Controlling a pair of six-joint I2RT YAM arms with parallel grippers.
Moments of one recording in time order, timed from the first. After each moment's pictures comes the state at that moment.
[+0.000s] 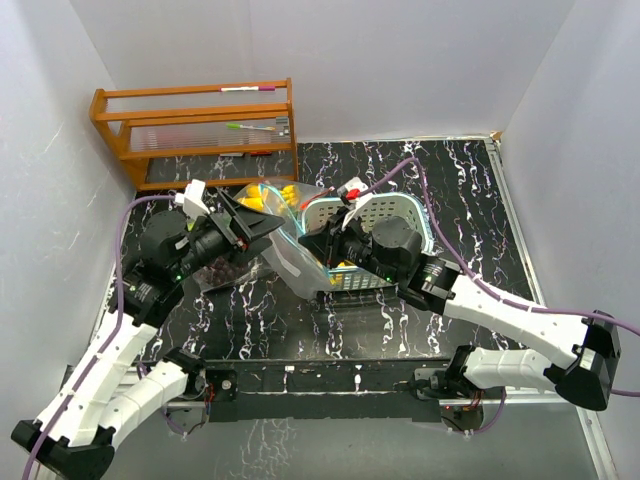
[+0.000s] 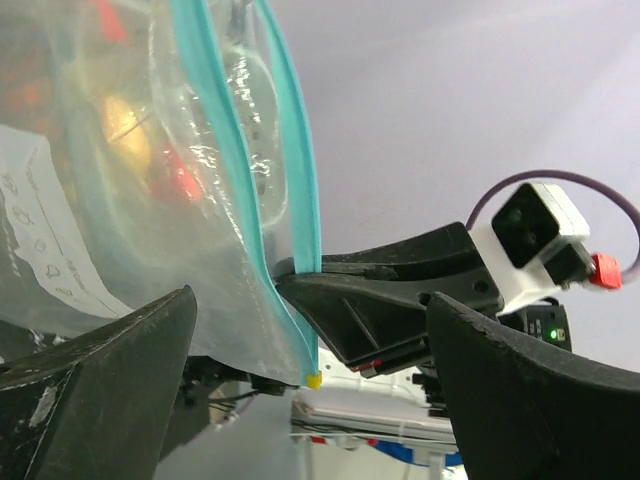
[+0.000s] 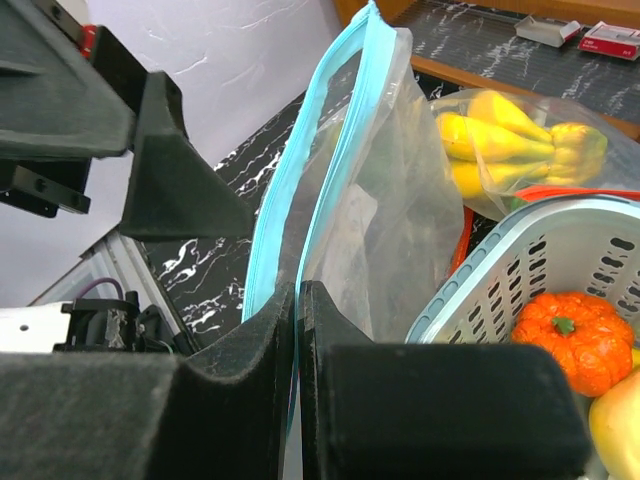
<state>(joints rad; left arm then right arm) -0.46 0.77 0.94 -0.36 0.34 -1.15 0.97 1.12 0.97 0.08 0.03 0.37</state>
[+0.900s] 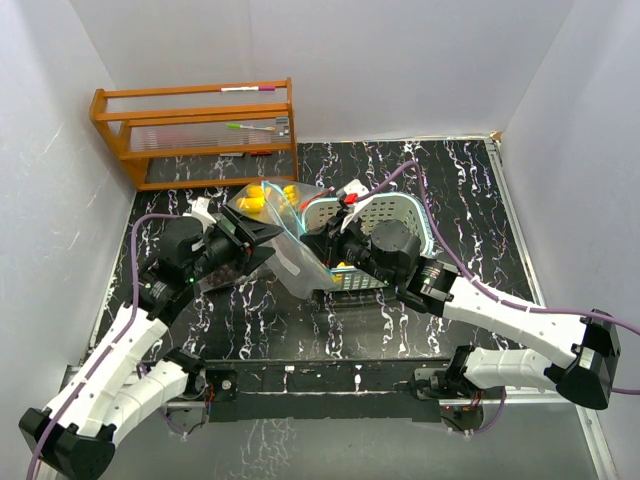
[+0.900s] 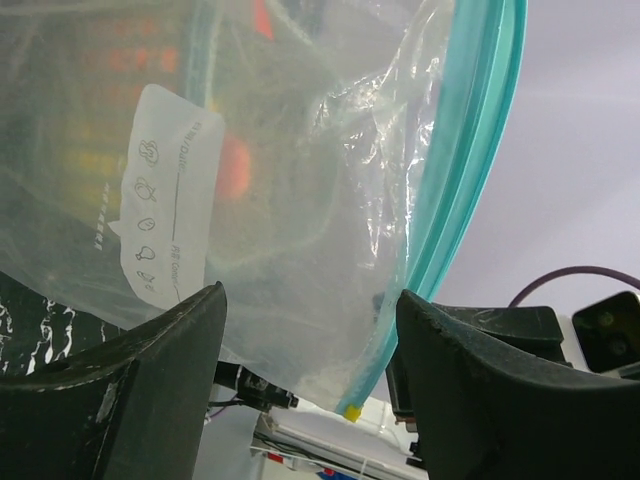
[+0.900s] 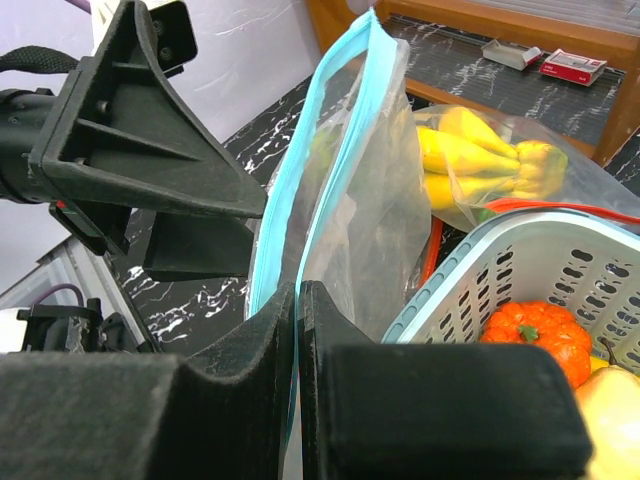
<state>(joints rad) -0.46 0.79 0.81 -0.36 0.27 -1.35 1.00 1.12 0.95 0.11 0.10 0.29</state>
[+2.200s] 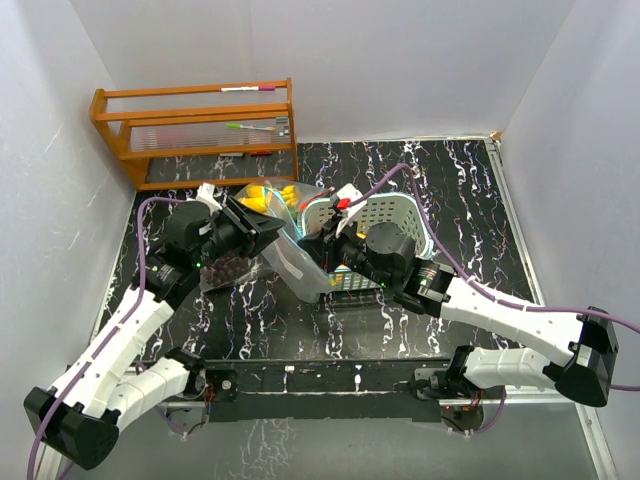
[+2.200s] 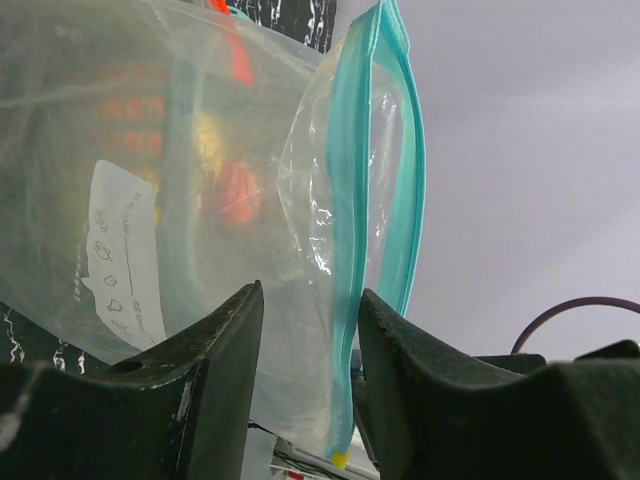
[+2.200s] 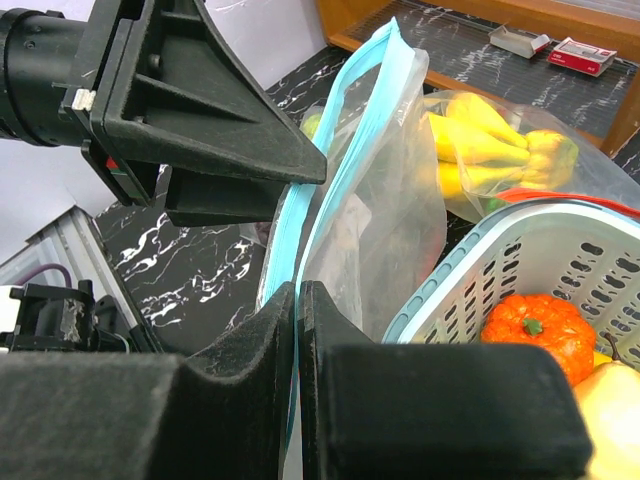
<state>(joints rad) -0.46 0.91 0.90 -0.36 0.24 -1.28 1.02 1.14 0.95 0.09 0.10 0.26</state>
